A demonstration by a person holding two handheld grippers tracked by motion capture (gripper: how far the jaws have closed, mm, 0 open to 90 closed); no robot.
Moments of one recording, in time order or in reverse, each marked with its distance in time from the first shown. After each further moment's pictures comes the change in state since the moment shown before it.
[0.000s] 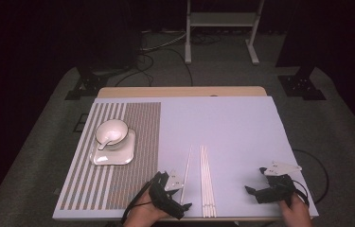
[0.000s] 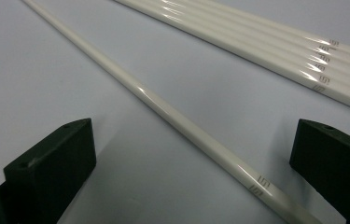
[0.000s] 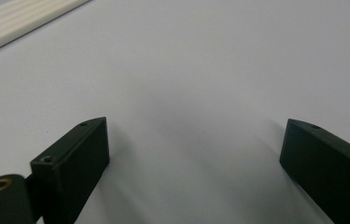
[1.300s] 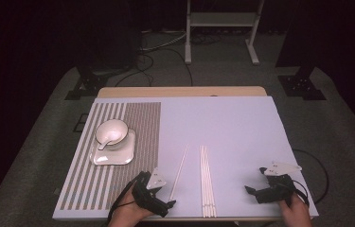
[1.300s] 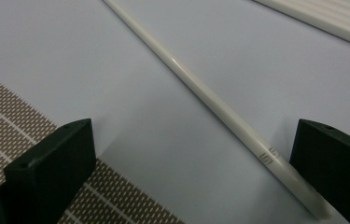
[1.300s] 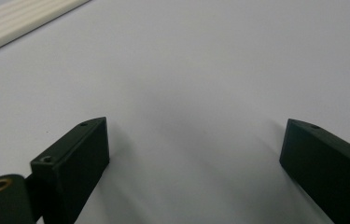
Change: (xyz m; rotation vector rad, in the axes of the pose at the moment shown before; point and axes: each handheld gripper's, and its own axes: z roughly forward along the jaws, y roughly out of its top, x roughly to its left) left arm 0.022 -0.026 -0.028 0.015 0.060 -0.048; right arm 0.000 0.000 0.000 0.000 0.001 0.000
